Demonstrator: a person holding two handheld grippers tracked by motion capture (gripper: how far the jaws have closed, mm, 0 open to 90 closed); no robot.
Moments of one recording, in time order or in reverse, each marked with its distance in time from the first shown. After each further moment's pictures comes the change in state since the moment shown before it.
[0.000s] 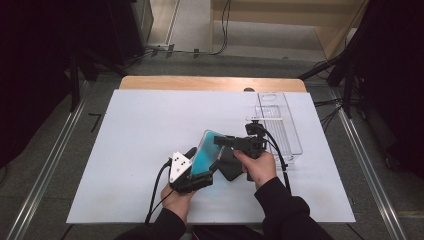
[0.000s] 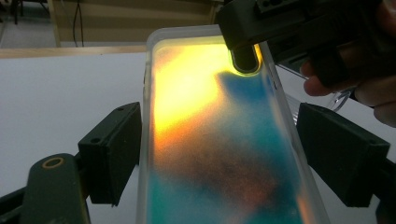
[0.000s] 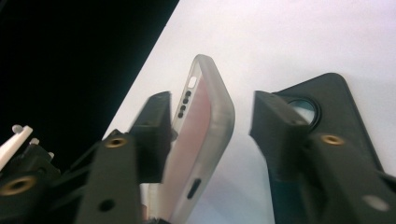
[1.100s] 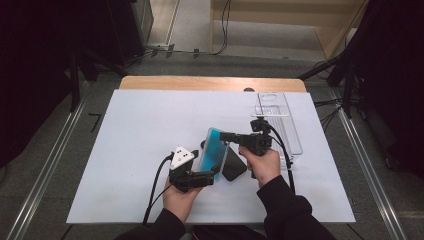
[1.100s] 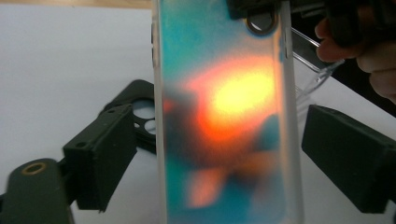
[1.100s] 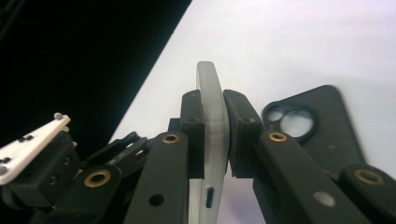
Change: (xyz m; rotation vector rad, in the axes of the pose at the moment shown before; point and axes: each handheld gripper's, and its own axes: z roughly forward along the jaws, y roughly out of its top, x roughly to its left) left arm 0.003 0.018 0.003 0.208 -0.075 -0.088; right arm 0.001 0.008 -0.017 -0.018 0.013 -0.023
